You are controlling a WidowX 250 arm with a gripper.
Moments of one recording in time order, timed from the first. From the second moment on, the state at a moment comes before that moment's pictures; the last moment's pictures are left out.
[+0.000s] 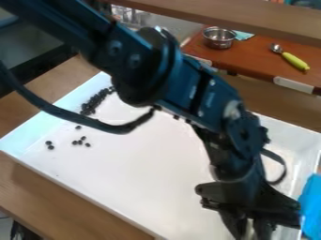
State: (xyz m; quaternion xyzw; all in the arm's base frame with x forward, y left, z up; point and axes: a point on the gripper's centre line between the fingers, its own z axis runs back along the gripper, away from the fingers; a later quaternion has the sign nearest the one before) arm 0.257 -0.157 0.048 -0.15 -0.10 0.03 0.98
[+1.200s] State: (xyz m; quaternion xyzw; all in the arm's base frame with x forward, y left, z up) arm 0.289 0.037 0.048 -0.03 -0.11 0.04 0.99
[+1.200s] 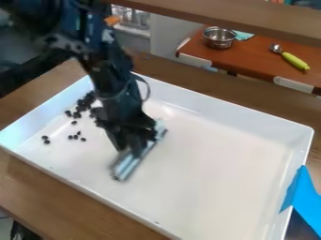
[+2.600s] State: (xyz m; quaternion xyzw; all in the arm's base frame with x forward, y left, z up) arm 0.329 -0.003 0.044 -0.10 -0.12 0.09 0.98
